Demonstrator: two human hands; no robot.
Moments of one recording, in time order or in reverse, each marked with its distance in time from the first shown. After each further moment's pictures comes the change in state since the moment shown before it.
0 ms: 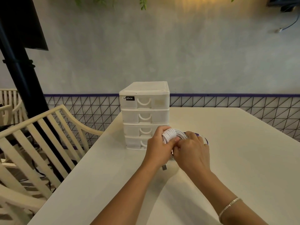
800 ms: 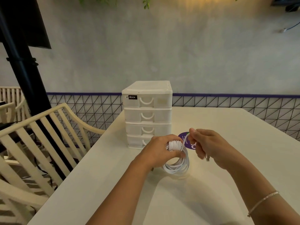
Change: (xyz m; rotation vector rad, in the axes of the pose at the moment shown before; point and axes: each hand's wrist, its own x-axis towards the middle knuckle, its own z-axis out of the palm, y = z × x) left_hand 0.003 -0.004 -0.021 0.279 -0.337 0.104; right_hand 0.019 0.035 -0.041 0.834 -0.337 0.135
